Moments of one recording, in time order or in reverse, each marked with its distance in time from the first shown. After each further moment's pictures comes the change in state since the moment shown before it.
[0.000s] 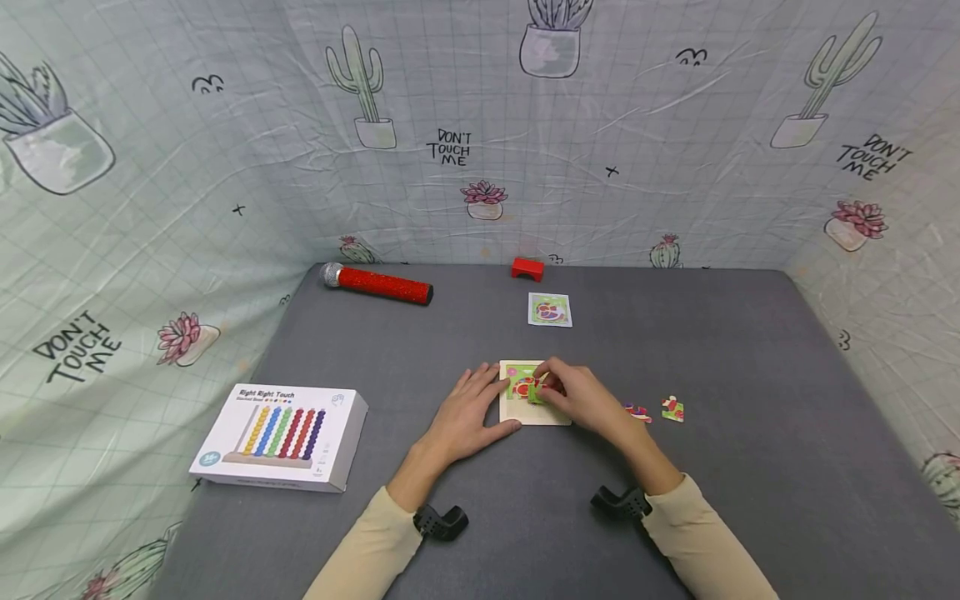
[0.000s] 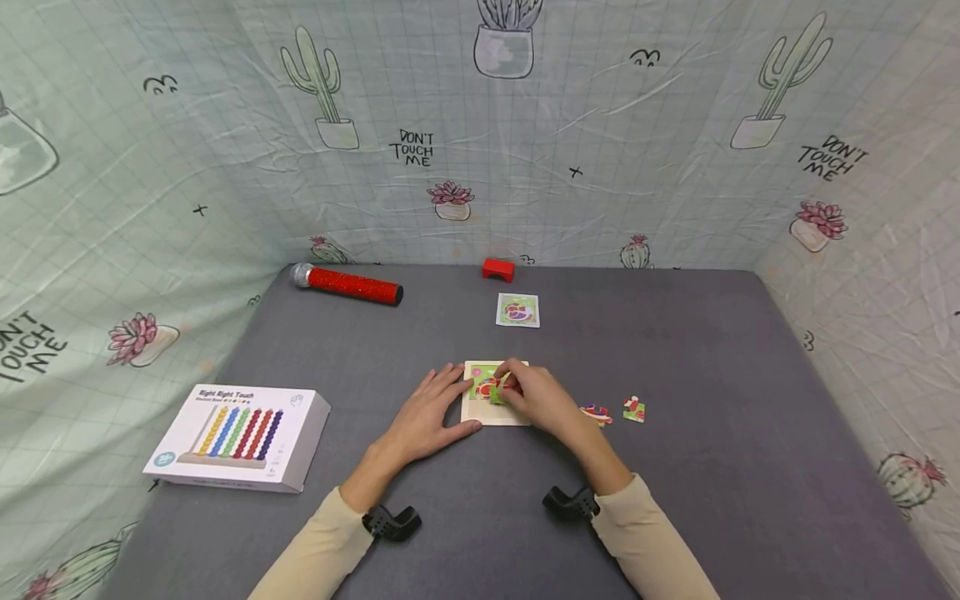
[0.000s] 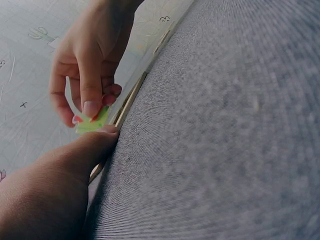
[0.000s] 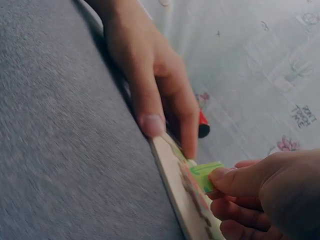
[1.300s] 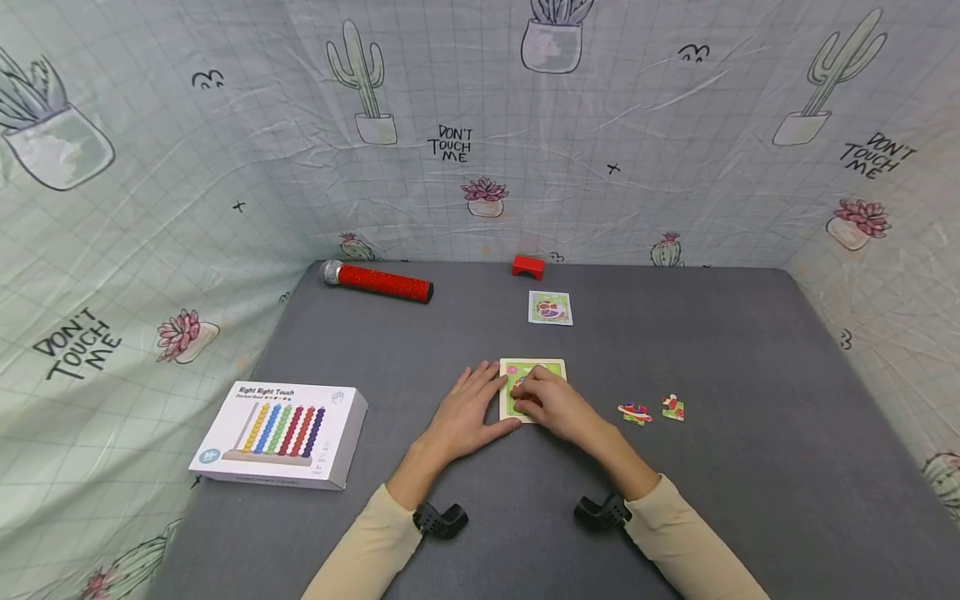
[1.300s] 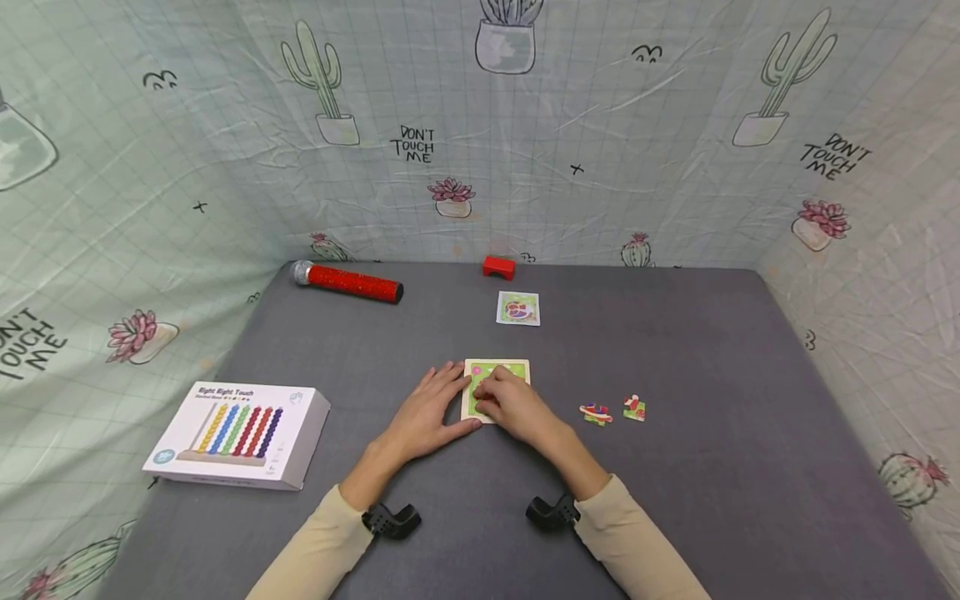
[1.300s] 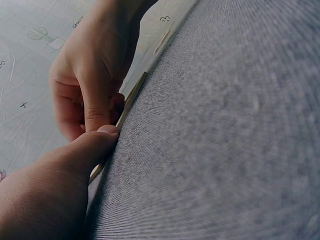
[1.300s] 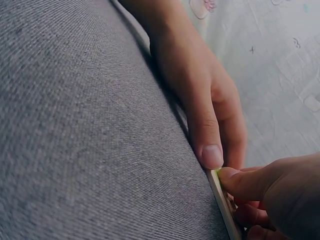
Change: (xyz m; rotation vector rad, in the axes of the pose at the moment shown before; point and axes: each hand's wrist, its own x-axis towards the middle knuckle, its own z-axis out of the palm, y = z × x) left_hand 0.001 0.000 0.000 -0.005 0.018 0.013; right_hand 0.003 -0.014 0.031 -0.100 0.020 -0.157
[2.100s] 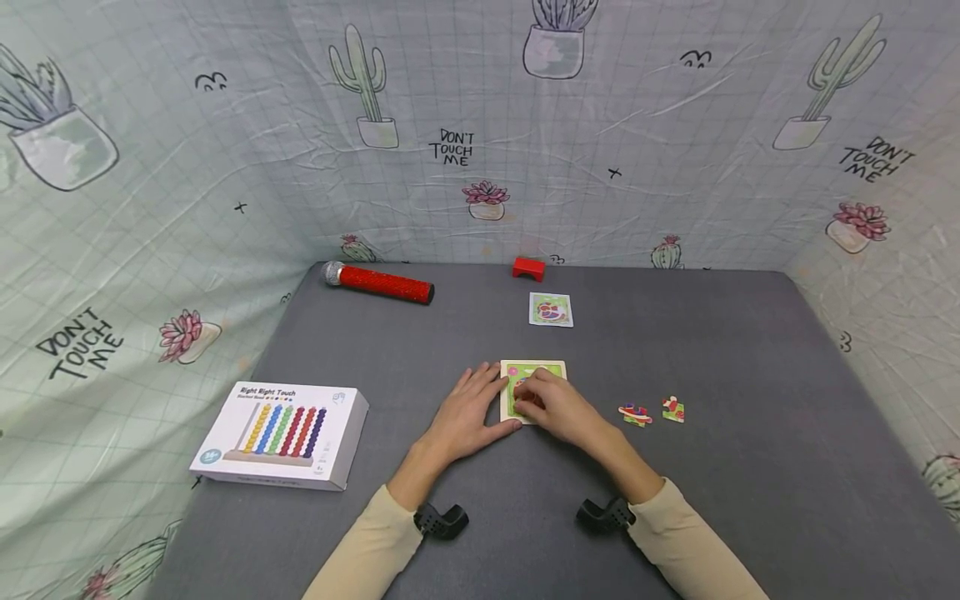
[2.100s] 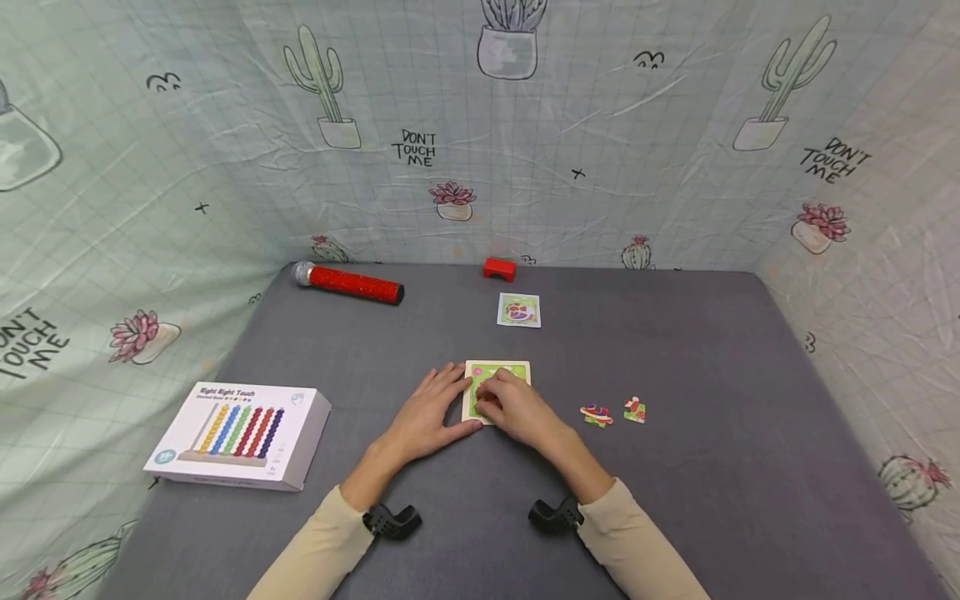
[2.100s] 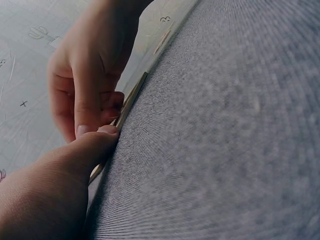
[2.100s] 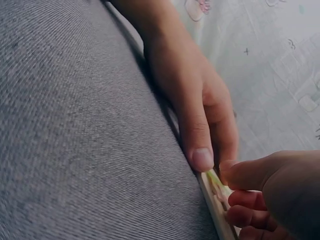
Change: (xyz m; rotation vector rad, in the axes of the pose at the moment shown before) left_hand 0.001 0.000 0.000 0.013 0.001 0.004; right_hand -0.002 -0.001 -0.003 -0.005 0.001 0.029
